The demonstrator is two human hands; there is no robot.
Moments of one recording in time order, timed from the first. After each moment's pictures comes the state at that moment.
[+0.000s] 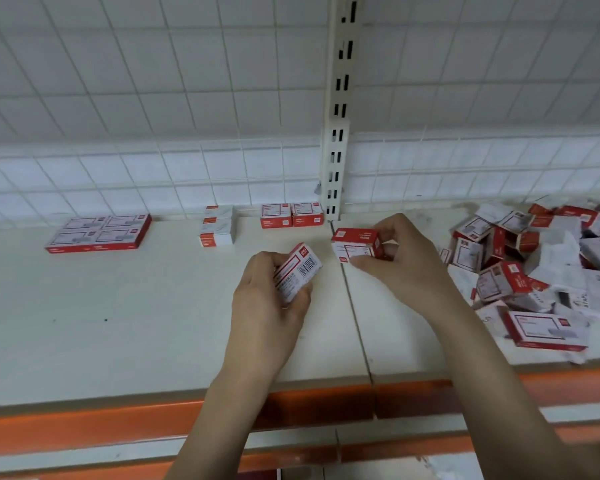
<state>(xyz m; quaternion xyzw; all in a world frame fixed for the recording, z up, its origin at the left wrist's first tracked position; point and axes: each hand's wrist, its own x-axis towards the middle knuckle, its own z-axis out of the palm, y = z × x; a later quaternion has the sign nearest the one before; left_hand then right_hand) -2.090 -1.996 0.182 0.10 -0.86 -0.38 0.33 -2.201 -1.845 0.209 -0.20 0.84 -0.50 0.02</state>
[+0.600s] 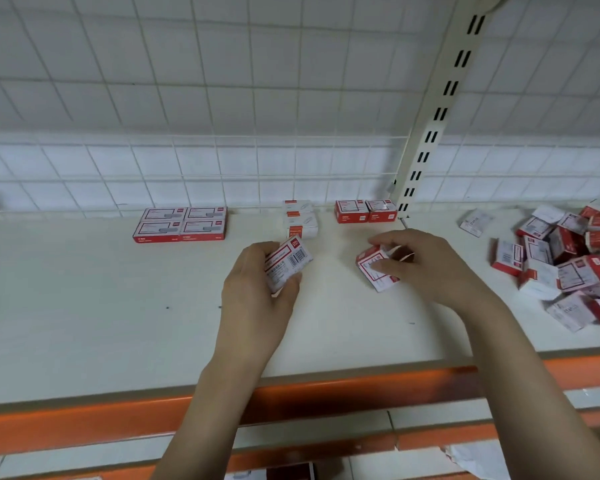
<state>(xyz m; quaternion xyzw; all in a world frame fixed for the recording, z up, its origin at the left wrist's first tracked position) -2.024 -2.144 0.181 0.12 -0.85 -0.41 0.31 -2.151 -1.949 0.209 -0.26 0.88 -0.38 0.05</state>
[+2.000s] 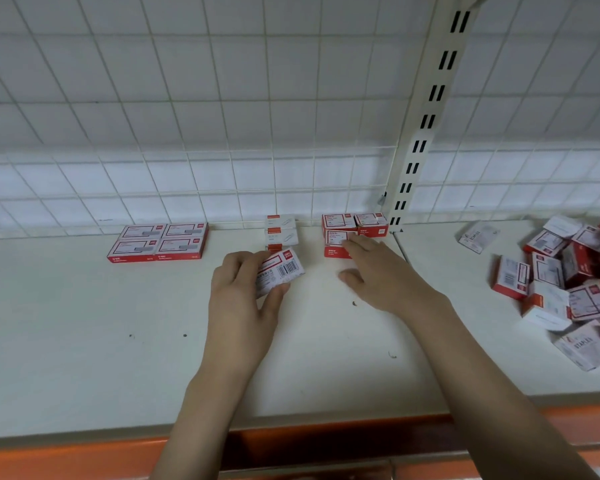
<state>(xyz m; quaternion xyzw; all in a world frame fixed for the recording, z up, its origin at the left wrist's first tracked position) -2.067 -2.134 0.170 0.12 -0.89 -0.30 0.33 -2.198 -1.975 0.190 -0.36 0.93 -0.08 0.03</state>
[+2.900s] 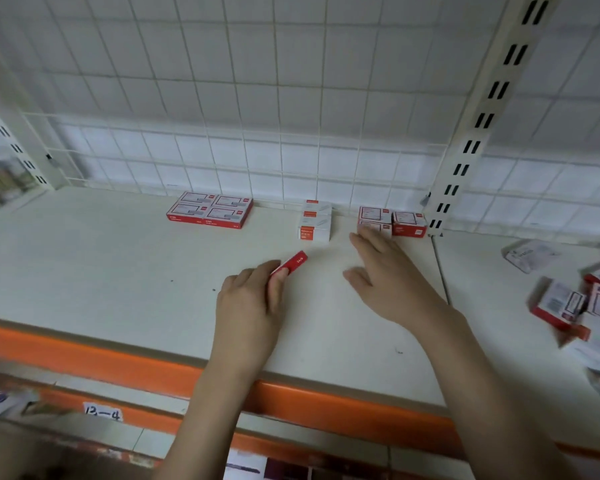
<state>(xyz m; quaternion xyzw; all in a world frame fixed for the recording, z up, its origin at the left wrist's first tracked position) -2.031 -2.106 0.164 0.25 -0.88 -0.25 0.32 -2.185 -1.977 0.181 -0.46 0.88 -0.13 0.00</state>
